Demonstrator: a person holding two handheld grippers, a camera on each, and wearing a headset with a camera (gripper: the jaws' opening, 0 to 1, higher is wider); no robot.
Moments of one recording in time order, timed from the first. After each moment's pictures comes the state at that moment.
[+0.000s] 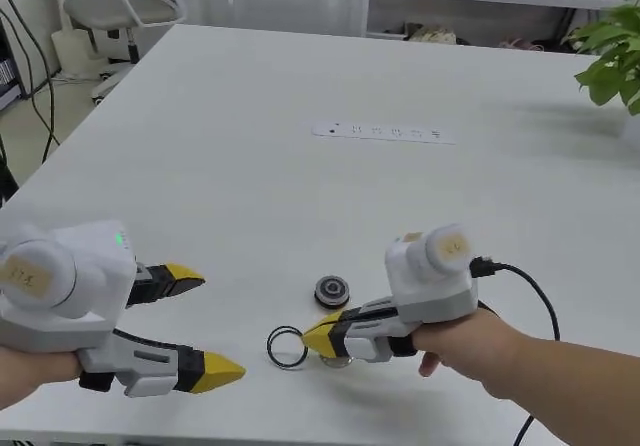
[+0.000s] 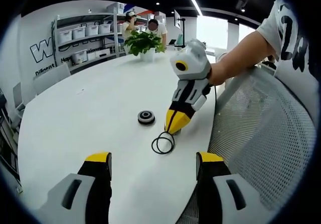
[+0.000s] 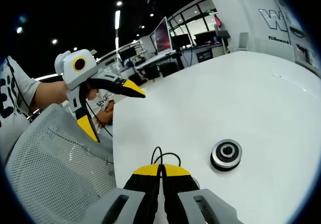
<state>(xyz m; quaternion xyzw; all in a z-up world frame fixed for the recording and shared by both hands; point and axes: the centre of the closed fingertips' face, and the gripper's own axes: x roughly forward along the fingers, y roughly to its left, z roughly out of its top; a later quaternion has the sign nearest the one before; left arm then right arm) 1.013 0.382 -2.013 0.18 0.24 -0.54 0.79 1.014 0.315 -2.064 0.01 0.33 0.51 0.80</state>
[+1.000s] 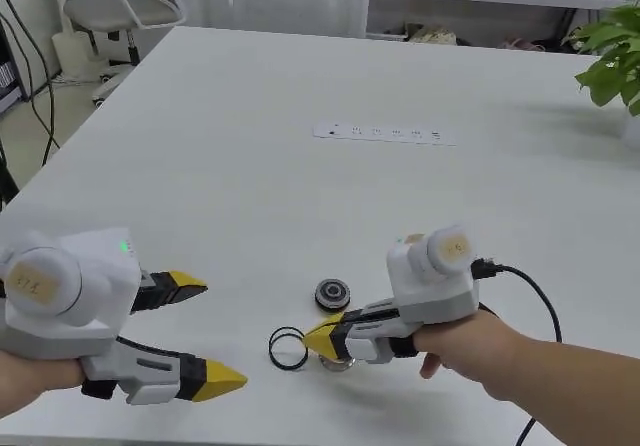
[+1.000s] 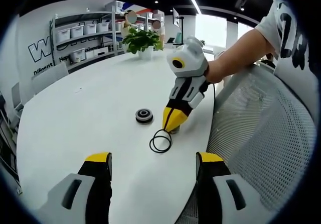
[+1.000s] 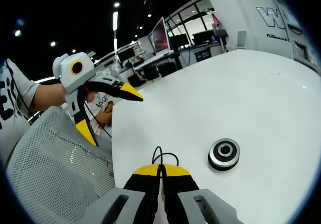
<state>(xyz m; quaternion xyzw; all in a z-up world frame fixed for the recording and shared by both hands) 1.011 0.379 -2.017 0.18 0.24 -0.54 0.78 1.017 0.313 -2.064 0.02 0.34 0.50 0.80</state>
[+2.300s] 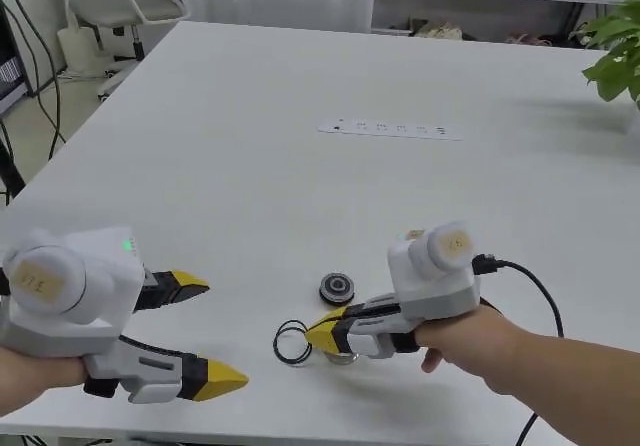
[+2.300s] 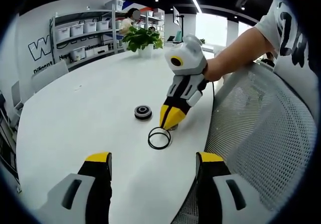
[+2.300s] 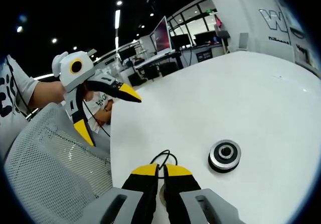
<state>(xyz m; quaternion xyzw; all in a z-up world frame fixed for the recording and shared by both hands) 1.006 0.384 -2.021 0.19 0.25 -0.54 0.78 1.018 0.315 -2.067 0.00 0.33 0.51 0.80</state>
